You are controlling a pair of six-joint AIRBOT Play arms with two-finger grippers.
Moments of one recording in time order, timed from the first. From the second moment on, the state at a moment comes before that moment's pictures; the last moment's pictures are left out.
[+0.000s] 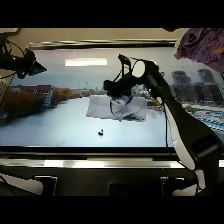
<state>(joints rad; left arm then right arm) 0.22 -1.73 2.05 0.93 -1.46 -1.70 0.45 -1.74 1.83 -1.09 1.21 1.83</state>
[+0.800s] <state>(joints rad) 0.23 -1.73 2.02 0.94 -1.47 -1.69 0.37 -1.70 1.92 -0.83 1.12 1.70</state>
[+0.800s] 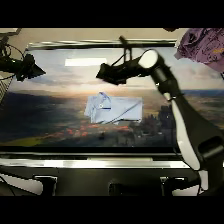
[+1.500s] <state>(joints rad) 0.23 -1.73 2.02 0.94 -1.47 -1.69 -0.25 -1.63 1.41 -0.71 1.31 1.39</state>
